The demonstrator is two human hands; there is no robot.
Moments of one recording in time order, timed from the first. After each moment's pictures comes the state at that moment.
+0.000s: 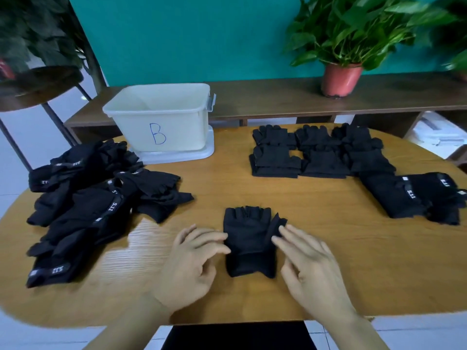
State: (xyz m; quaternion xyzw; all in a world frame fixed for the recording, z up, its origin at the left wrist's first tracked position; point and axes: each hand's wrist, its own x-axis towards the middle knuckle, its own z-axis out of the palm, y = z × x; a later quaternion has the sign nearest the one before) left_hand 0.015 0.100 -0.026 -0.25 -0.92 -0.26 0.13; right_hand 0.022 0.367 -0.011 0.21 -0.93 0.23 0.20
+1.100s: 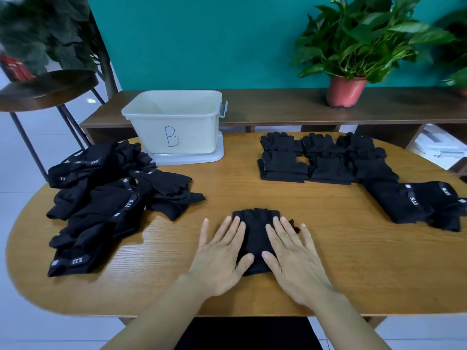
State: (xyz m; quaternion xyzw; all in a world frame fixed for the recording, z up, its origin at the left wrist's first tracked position) left_hand 0.011 0.136 -0.014 -0.14 -0.99 -0.04 -0.07; right_hand 0.007 0.333 -0.017 0.19 -0.98 0.05 -0.02
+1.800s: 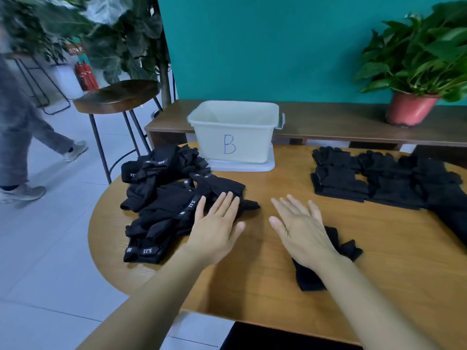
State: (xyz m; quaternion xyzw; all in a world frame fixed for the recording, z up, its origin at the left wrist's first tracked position) left_hand -0.003 0.014 0.018 -0.05 -1.00 -0.05 0.06; right_hand -0.037 0.227 0.046 0.24 -0.96 0.14 0.00
